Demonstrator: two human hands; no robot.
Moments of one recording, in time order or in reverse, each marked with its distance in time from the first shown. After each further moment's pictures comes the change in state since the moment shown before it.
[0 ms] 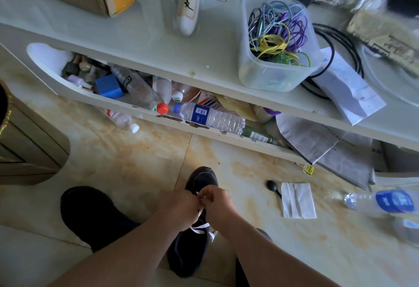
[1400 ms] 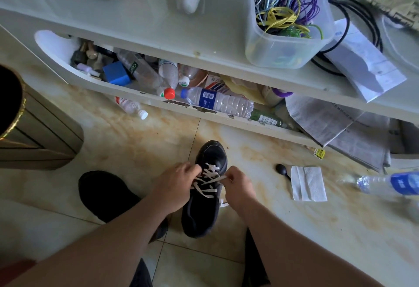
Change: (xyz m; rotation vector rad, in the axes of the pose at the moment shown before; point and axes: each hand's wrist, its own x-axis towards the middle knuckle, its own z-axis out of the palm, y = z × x) left_hand -0.020 -0.044 0.011 -0.291 0.453 0.141; right_hand -0.007 0.006 -0.022 -0.102 0.142 -0.007
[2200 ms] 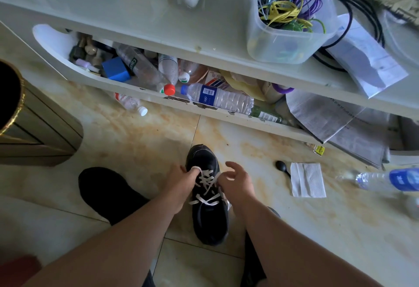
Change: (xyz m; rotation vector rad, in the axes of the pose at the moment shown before) left_hand 0.011 0.035 0.000 -0.985 -0.043 -0.965; right_hand -0.005 0.002 0.007 0.359 0.002 0.157
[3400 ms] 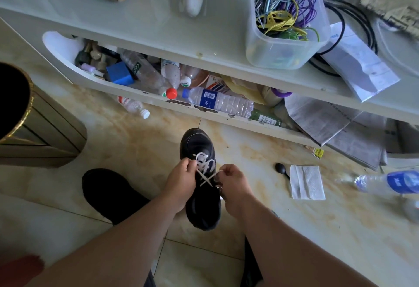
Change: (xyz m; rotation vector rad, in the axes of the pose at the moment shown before) left_hand 0.004 -0.001 0.000 0.085 0.059 0.272; right_hand 0.000 -0.011 0.016 0.310 -0.056 0.049
